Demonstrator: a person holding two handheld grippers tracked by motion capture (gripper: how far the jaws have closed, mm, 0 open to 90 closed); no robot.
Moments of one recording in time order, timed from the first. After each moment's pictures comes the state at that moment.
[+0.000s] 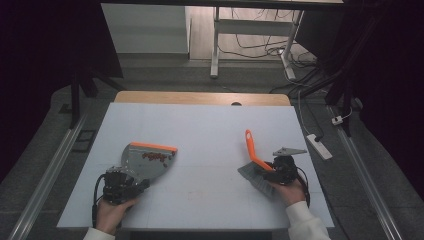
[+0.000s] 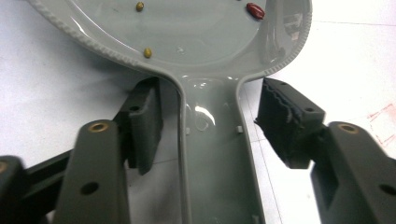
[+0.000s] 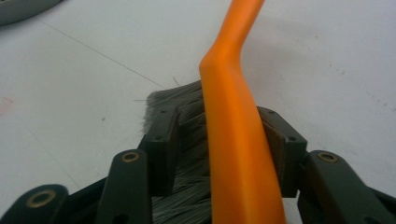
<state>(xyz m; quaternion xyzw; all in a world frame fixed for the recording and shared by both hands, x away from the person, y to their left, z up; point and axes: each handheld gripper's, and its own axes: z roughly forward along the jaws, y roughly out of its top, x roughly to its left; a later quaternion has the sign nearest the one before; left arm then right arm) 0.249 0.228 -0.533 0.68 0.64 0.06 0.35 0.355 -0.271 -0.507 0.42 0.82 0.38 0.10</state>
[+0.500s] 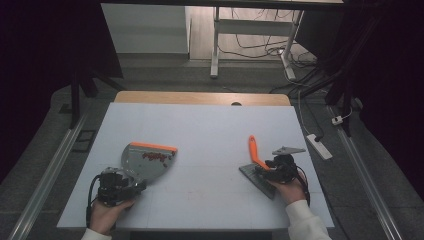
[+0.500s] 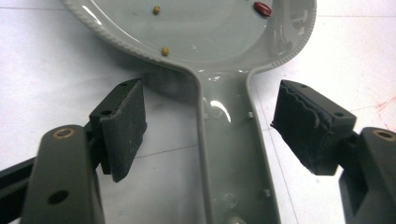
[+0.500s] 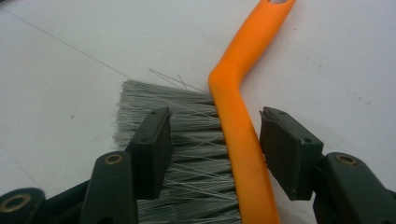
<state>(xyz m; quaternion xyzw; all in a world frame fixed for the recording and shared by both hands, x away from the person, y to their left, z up) 0.242 0.237 -0.526 0.69 0.64 0.08 0.34 0.360 -0.272 -0.511 0.43 0.82 0.36 0.12</state>
